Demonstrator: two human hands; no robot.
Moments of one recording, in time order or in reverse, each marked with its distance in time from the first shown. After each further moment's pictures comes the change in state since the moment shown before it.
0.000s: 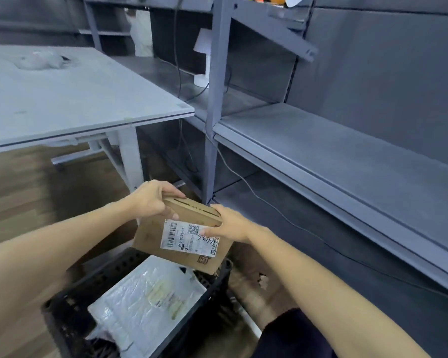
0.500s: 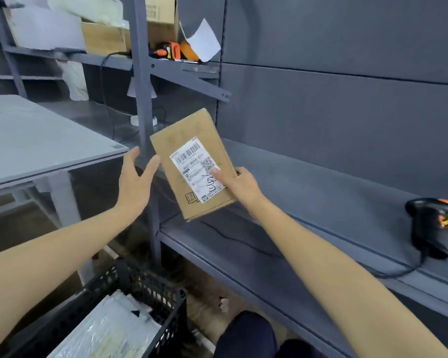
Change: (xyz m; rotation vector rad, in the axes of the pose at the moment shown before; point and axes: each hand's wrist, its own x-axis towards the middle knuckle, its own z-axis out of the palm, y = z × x) left_hand 0.036 0.155 0.004 -0.616 0.682 0.189; right_hand -0.121 0.012 -0.156 0.611 0.746 0.111
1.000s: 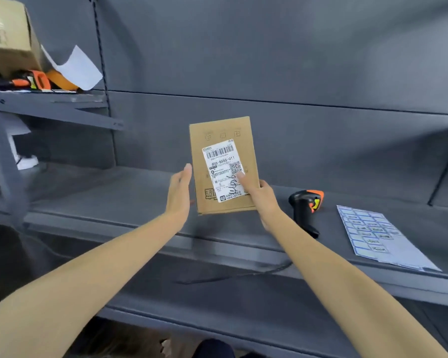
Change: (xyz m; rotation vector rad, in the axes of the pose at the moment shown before) left_hand -0.050 0.133 0.243 -0.539 -0.552 -0.299; right_hand -0.067 0.030 -0.209 0.298 0.519 0.099
